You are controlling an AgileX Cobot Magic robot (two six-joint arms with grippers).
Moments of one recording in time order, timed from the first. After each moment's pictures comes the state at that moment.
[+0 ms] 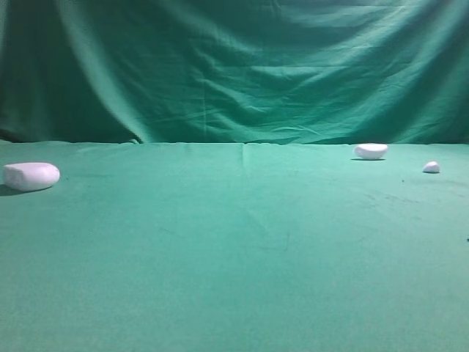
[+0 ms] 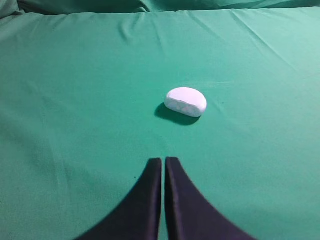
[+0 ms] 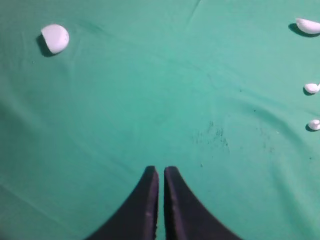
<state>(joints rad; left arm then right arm) -0.15 -0.01 0.02 -0.03 0.35 0.02 0.74 0.93 -1.01 -0.15 0.97 0.27</state>
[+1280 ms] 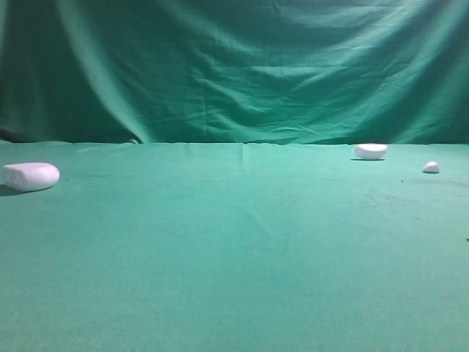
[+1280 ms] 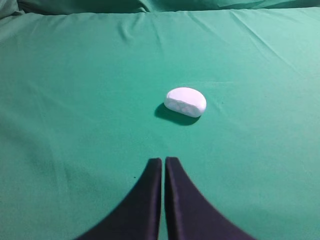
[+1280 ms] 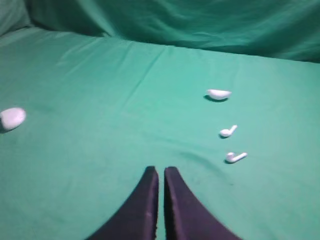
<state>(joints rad) -0.15 -0.01 0.02 -0.03 0.35 0.02 0.37 0.29 -0.54 -0.05 0.74 0.03</state>
